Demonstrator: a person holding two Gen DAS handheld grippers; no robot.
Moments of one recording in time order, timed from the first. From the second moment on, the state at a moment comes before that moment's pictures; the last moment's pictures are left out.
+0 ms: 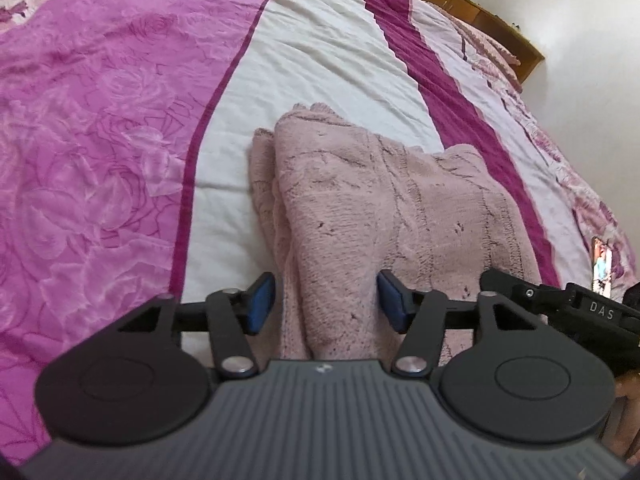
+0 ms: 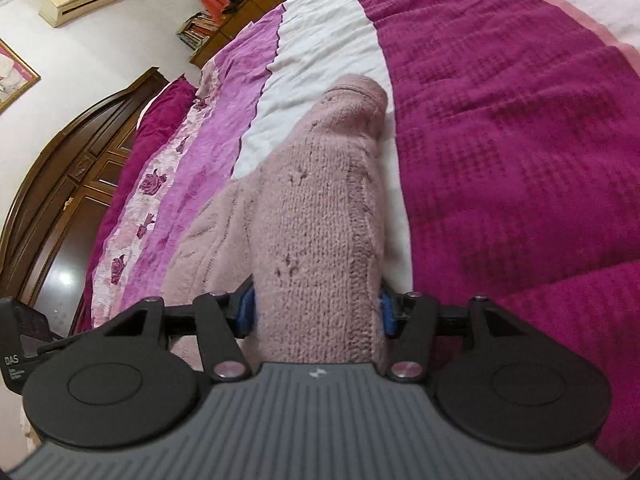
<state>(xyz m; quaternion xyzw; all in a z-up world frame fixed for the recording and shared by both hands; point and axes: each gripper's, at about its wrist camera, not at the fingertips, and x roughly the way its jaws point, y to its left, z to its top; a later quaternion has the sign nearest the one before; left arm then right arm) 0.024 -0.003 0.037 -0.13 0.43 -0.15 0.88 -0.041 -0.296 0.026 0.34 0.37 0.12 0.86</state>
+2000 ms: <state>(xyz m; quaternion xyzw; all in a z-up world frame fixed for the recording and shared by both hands) 0.011 0.007 0.075 -0.13 0.41 -0.11 0.90 -0.057 -0.284 0.092 0.24 0.31 0.10 0.91</state>
